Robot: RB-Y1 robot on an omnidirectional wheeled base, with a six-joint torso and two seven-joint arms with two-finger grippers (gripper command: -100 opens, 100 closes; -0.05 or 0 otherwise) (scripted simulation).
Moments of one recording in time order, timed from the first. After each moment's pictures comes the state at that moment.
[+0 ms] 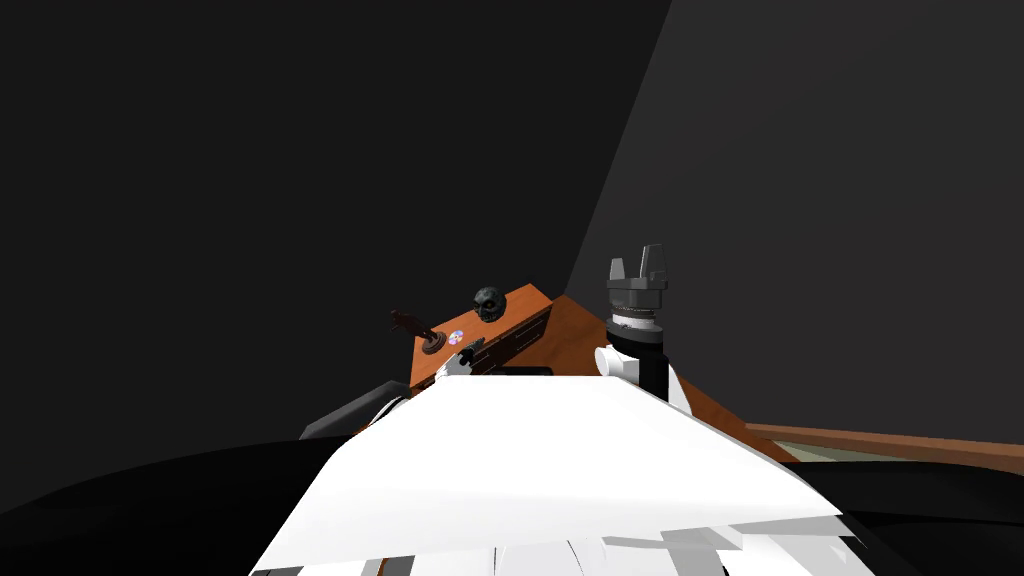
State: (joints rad) left arm -0.06 0.28 -0.24 -0.73 -0.40 -0.02 -0.34; right arm 0.48 -0.03 -0.01 -2.39 0.07 -0.48 0.03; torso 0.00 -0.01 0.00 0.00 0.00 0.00
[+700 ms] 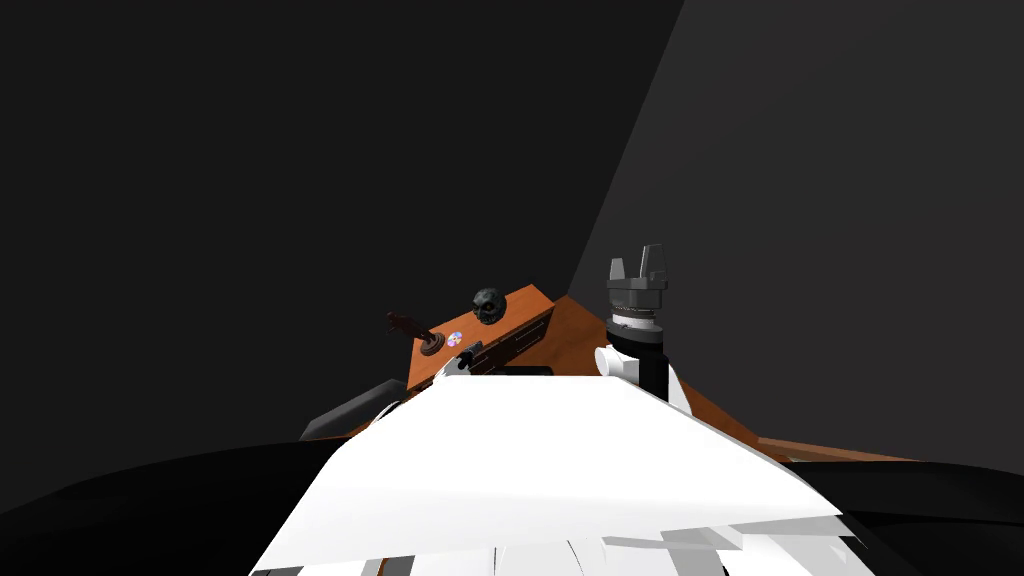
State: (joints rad) left arm -0.03 0.28 -0.23 -0.73 -0.41 -0.06 -0.35; right arm 0.48 -0.03 -0.01 -2.39 0.07 -0.48 0.03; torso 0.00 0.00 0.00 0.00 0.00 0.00
